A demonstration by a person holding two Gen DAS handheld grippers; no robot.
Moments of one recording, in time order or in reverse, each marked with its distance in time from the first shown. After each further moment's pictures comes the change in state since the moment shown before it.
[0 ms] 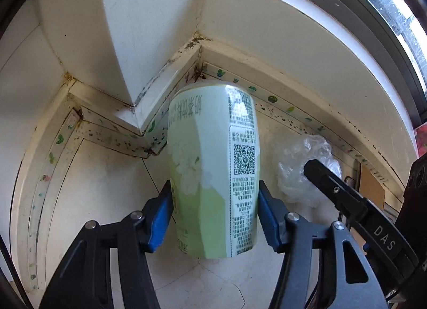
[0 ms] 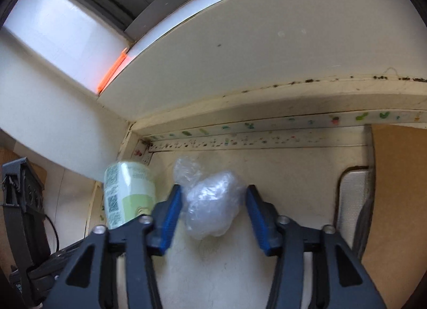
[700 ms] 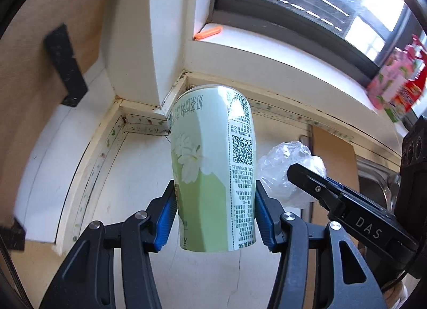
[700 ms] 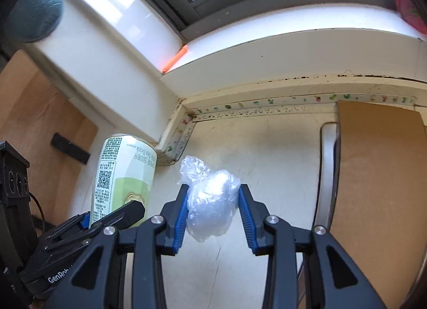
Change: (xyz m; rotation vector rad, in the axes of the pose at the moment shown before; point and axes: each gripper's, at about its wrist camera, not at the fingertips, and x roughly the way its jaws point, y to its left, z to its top) left arm -0.147 -0.012 -0.090 0.189 -0.151 0.002; right arm -0.101 0.050 -0.076 -0.058 -0.050 0.013
